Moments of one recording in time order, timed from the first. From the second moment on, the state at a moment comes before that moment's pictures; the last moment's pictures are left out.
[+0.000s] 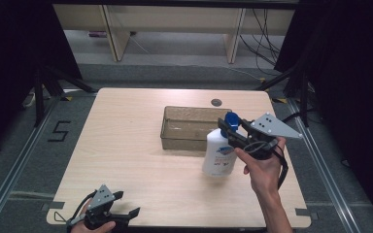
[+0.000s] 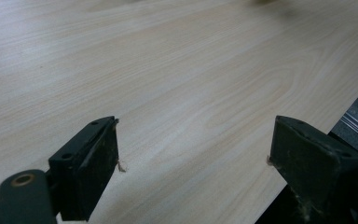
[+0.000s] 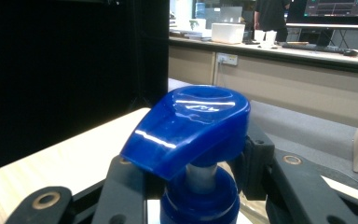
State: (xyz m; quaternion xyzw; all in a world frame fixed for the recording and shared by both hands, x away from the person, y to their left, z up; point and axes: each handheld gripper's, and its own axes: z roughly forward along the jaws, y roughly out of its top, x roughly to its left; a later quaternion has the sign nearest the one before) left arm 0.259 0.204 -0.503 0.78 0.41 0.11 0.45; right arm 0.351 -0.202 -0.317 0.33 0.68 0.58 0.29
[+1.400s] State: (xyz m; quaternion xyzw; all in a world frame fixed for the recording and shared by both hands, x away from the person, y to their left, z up) left arm 0.260 0.205 -0.502 0.78 0.41 0.11 0.45; right arm 0.412 -0.197 -0.255 0.34 0.68 0.58 0.29
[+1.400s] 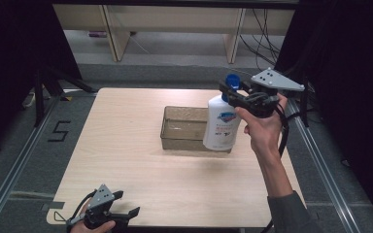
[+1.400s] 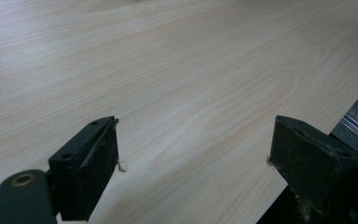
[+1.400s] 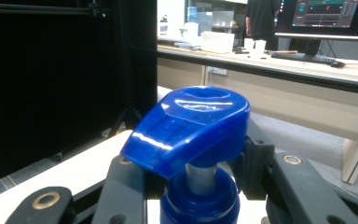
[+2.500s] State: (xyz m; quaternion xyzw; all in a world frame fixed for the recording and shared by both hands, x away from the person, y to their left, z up) left arm 0.260 0.204 -0.503 0.78 0.41 0.11 0.45; right arm 0.474 -0.196 -0.280 0.38 0.67 0.56 0.31
